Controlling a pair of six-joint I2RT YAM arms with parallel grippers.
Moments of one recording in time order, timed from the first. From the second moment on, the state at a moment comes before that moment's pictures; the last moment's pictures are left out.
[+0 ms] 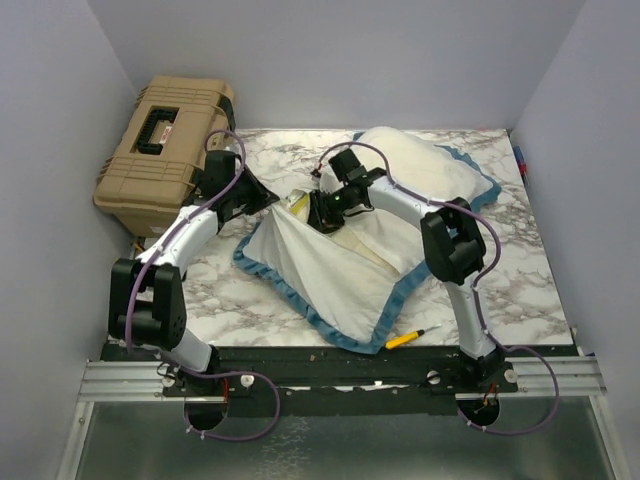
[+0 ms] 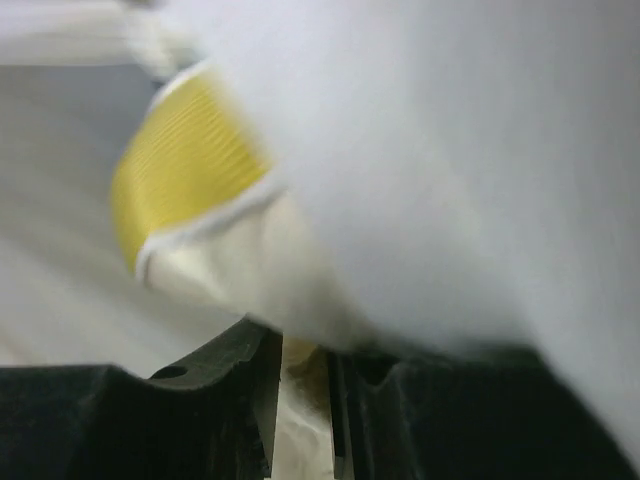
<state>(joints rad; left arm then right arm) -0.16 1.57 1.10 -0.18 0.34 -0.80 0.58 2.25 1.82 -0.56 -0.73 0.42</state>
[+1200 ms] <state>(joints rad) -0.30 1.36 1.17 -0.18 0.16 -0.69 0.20 1.50 1.14 -0.63 -0.21 0.47</state>
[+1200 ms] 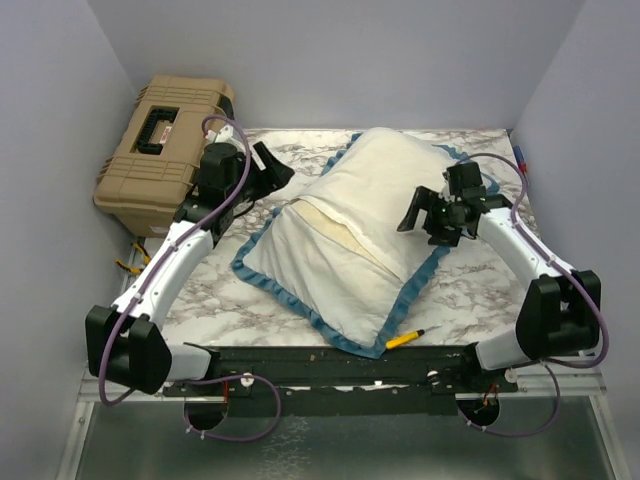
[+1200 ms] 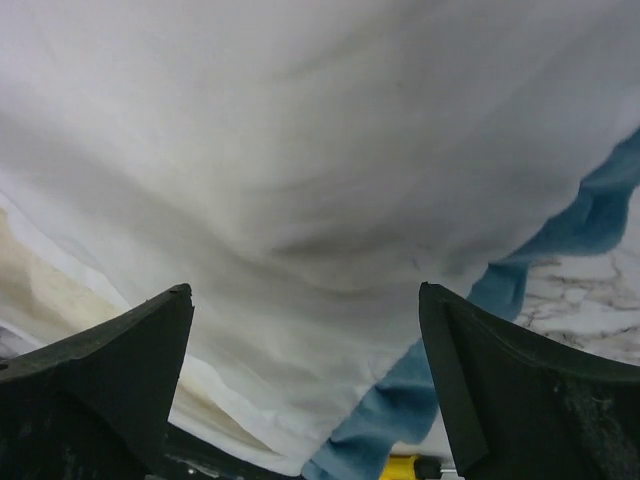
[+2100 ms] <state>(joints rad) -0.26 1.07 0.77 -0.23 0.18 -0.75 -0.02 1.27 0.66 -0.49 -0.56 0.78</state>
